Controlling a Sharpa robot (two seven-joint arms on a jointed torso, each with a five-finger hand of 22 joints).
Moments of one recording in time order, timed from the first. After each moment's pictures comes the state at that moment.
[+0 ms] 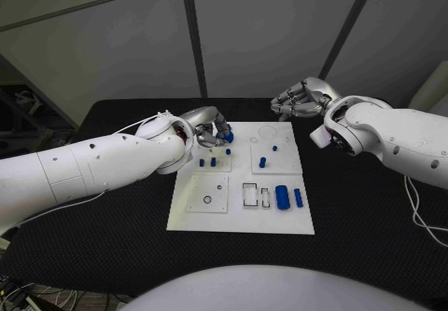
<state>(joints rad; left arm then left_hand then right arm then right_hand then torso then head) 1.20 -0.64 -0.07 1.38 -1.28 -0.32 -0.17 1.43 -0.18 0.31 0.12 0.17 0.87 0.12 0.32 0.18 0.89 0.09 0.52 0.23 1.27 0.02 0.96 0.91 0.20 1.19 0.12 0.52 1.23 1.21 -0.74 0.04 1.31 -0.77 -0.27 0.05 1.41 -0.15 0.22 0.25 0.40 1.02 0.18 0.07 0.07 1.26 0.11 0.07 0.08 1.39 0.05 0.07 0.35 0.17 1.07 0.16 0.30 0.21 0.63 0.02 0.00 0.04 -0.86</state>
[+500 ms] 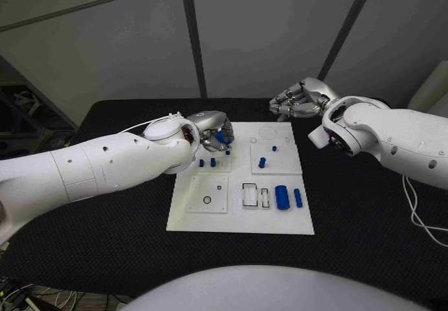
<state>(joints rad) 1.20 -0.59 -0.09 1.32 -1.42 -0.25 -0.13 1.43 -0.19 0.33 0.12 0.17 0.94 0.11 0.26 0.13 0.95 0.07 0.42 0.13 1.45 -0.01 1.28 1.13 0.20 1.41 0.10 1.04 1.31 1.21 -0.74 0.04 1.31 -0.77 -0.27 0.06 1.41 -0.15 0.22 0.25 0.40 1.02 0.18 0.07 0.07 1.26 0.11 0.07 0.08 1.39 0.05 0.07 0.35 0.17 1.07 0.16 0.30 0.21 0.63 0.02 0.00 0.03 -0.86</state>
